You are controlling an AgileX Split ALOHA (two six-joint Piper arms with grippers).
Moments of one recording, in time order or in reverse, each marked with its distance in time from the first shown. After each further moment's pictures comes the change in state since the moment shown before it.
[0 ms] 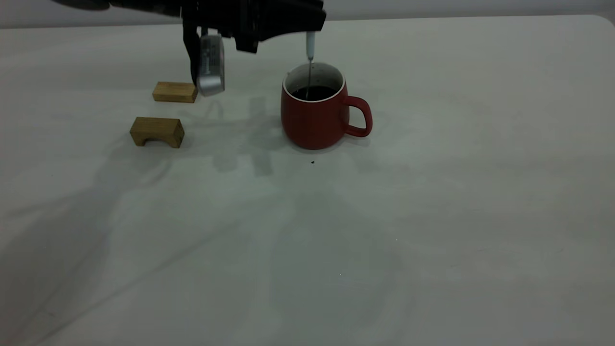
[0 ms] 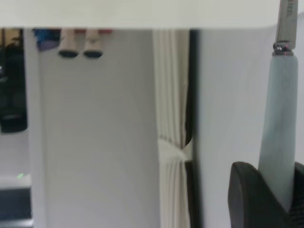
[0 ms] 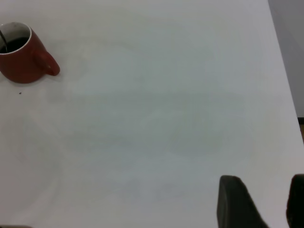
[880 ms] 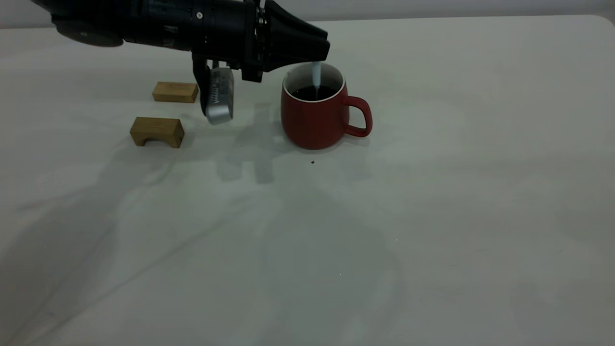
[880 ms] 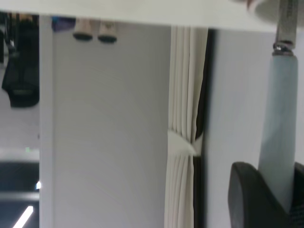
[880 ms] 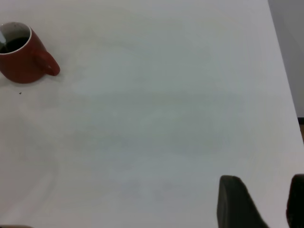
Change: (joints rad) left arm 0.000 0.079 -0.014 -0.010 0.076 0.006; right arm 0.000 0.000 0.000 0.000 0.000 0.000
